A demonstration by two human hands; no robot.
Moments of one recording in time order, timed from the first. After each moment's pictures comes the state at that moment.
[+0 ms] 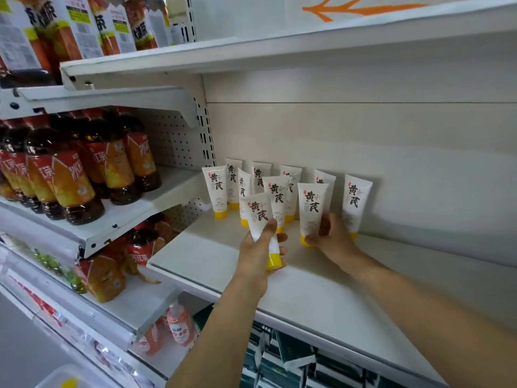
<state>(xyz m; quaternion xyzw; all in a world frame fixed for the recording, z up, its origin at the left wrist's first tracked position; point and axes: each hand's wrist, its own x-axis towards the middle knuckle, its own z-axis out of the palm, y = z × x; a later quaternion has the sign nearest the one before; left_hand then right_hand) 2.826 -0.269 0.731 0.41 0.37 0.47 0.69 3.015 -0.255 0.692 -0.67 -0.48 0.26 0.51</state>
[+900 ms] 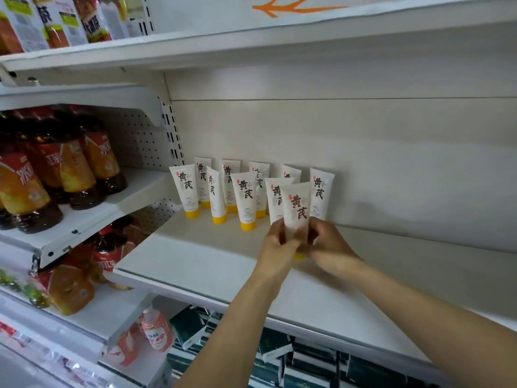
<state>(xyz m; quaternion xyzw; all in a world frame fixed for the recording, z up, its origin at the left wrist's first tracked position) 2.892 -0.308 0.727 0.59 0.31 0.41 0.62 3.012 -0.343 0.729 -0.62 -0.56 0.25 0.49</state>
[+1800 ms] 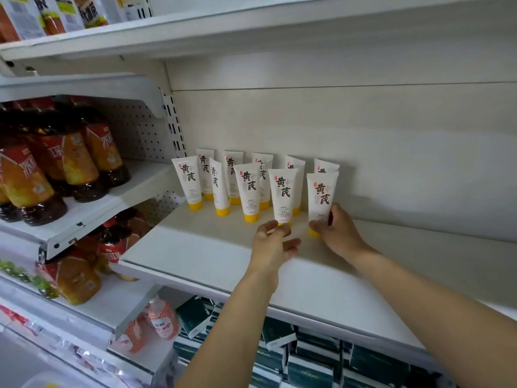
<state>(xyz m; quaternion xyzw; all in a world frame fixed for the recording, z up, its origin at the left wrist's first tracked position) 2.881 -0.304 0.726 0.43 0.40 0.40 0.70 3.047 -0.312 0.703 -0.72 -0.46 0.17 0.49</state>
